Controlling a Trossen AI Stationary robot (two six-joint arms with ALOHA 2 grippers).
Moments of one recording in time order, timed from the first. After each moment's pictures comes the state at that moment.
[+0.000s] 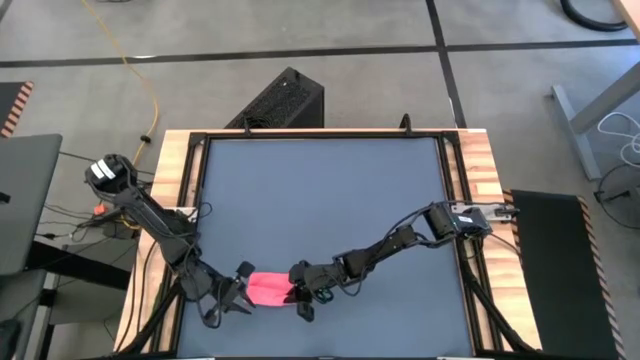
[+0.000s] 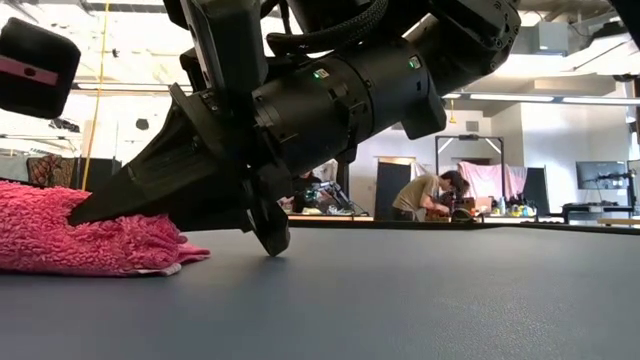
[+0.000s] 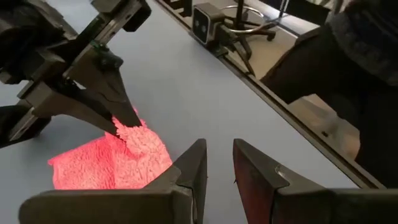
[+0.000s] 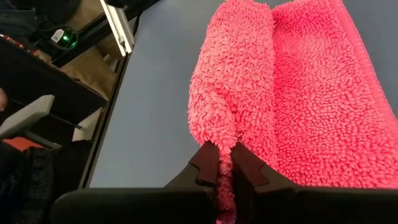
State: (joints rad) left arm -0.84 1.27 0.37 0.45 -0.23 -0.14; right arm 0.36 2.31 1.42 0.40 -0.06 0.64
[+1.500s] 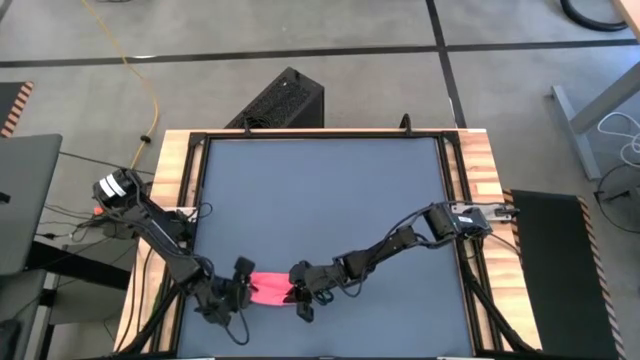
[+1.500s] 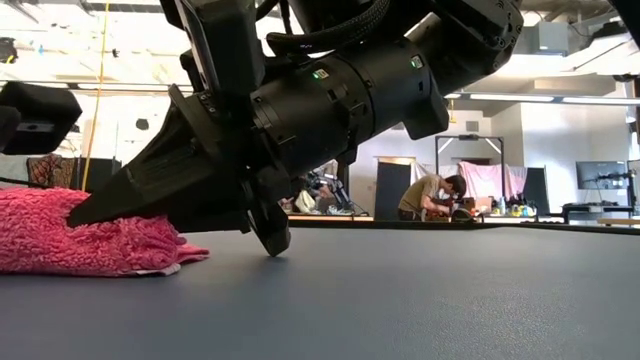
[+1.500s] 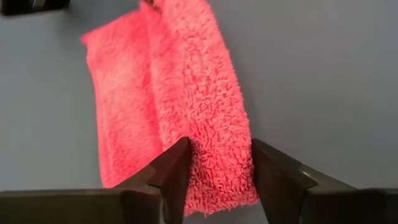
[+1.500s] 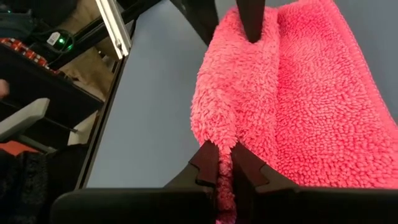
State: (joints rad) left arm -0.87 1.49 0.60 -0.10 -0.41 -0.31; right arm 0.37 2.31 1.42 0.40 -0.02 0.64
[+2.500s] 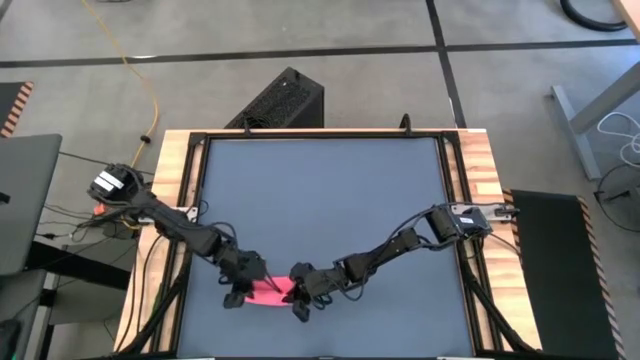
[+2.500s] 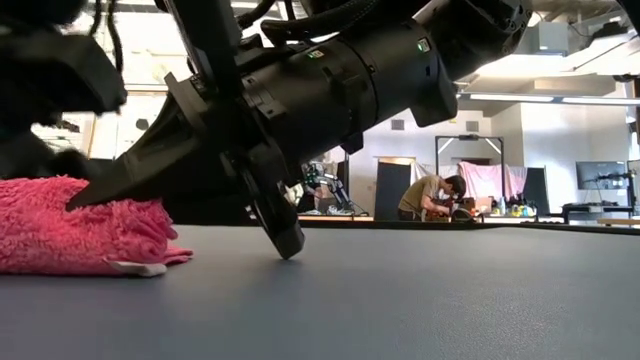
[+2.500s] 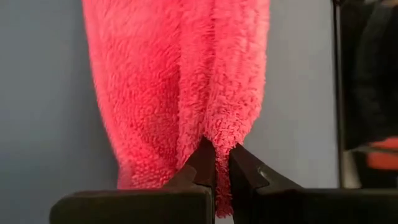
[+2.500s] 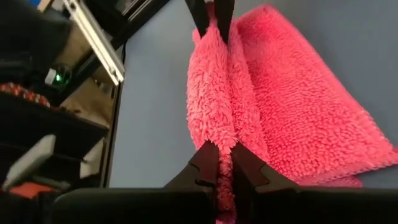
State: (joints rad) left arm -0.49 1.42 0.54 -0.12 0.30 -0.60; right arm 0.40 2.30 1.42 0.36 0.05 0.84
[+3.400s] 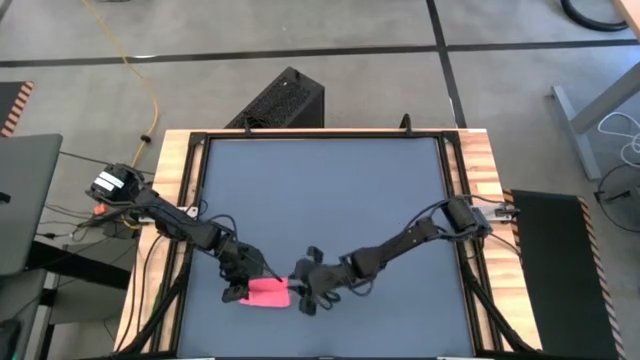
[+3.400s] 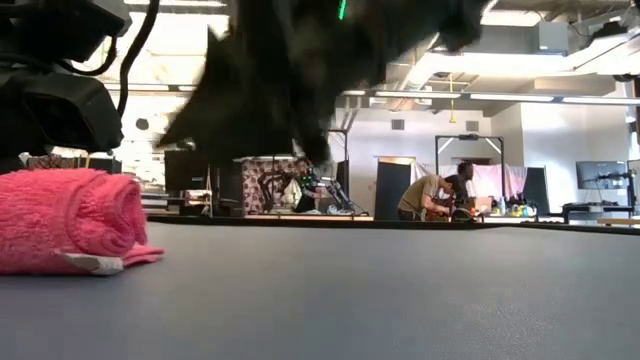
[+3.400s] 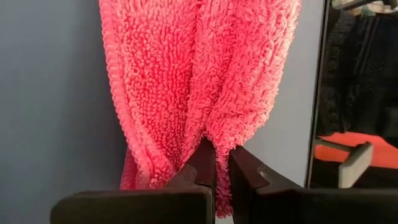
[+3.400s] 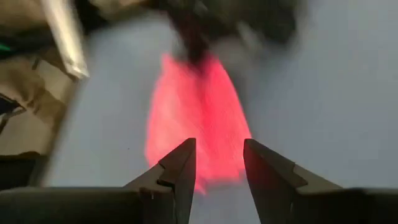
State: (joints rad) left arm -0.41 1.42 0.44 0.04 0.49 -0.72; right arm 0.40 2.12 1.41 0.17 0.27 0.49
